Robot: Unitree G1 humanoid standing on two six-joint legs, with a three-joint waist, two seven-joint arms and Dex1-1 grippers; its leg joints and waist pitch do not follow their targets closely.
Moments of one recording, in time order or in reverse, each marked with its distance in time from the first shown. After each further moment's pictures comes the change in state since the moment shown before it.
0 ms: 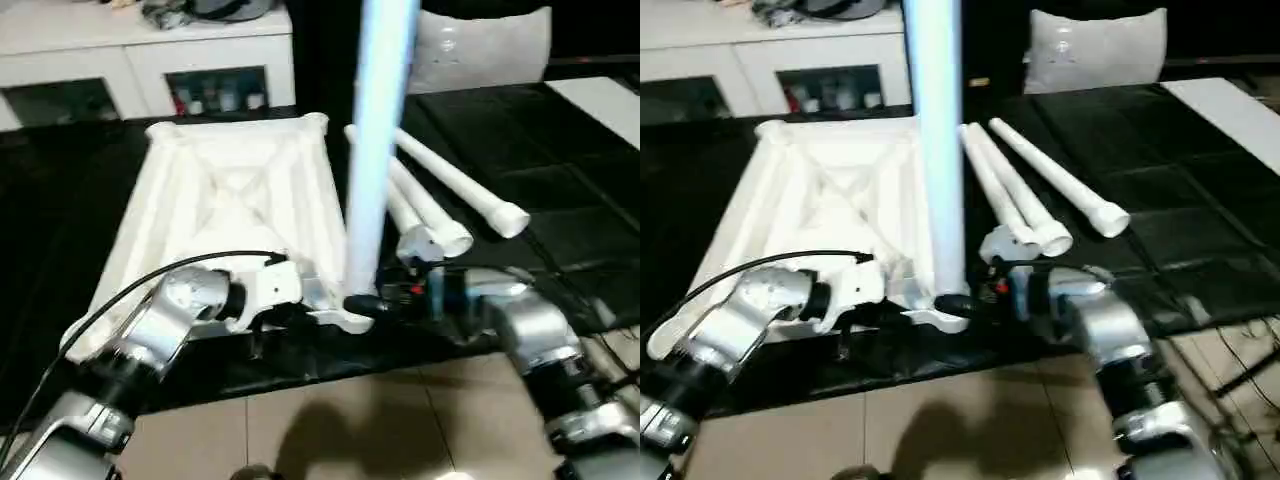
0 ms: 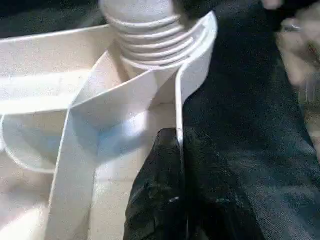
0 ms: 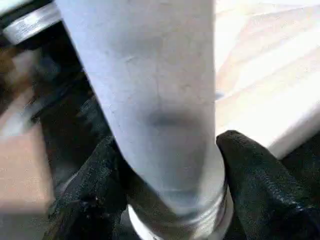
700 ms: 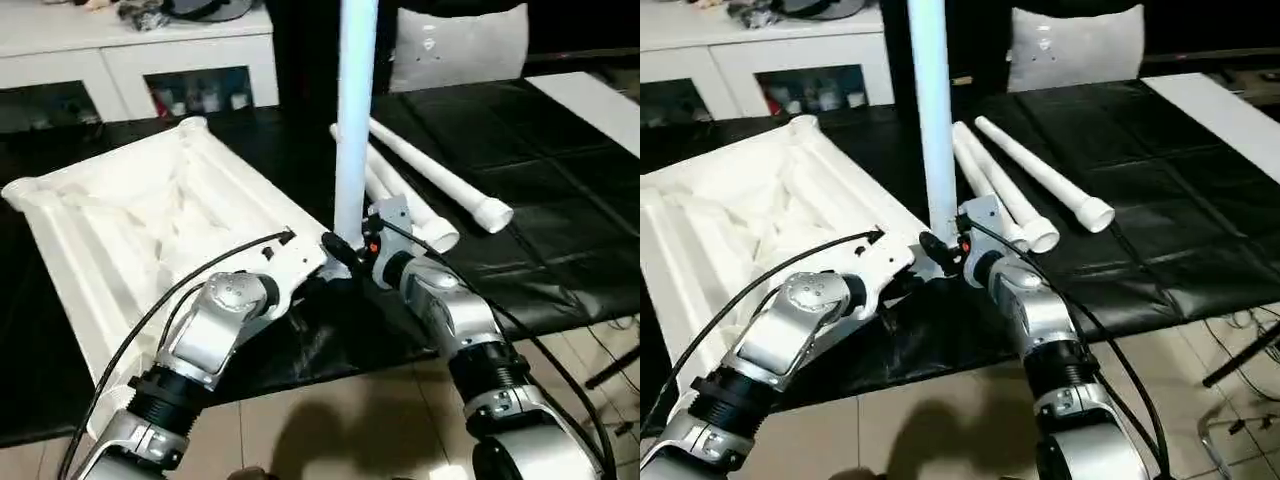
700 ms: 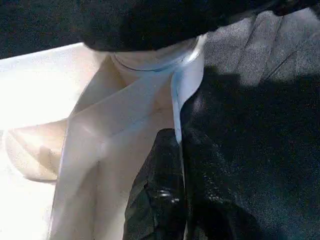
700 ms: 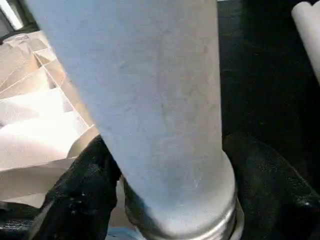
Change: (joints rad) left arm 0.016 -0.200 0.031 -0.143 0.097 0.338 0.379; right arm -0.111 0.202 -0.118 0.171 -0.059 -0.028 -0.469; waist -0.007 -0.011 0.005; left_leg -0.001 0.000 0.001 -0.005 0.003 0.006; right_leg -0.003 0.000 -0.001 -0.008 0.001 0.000
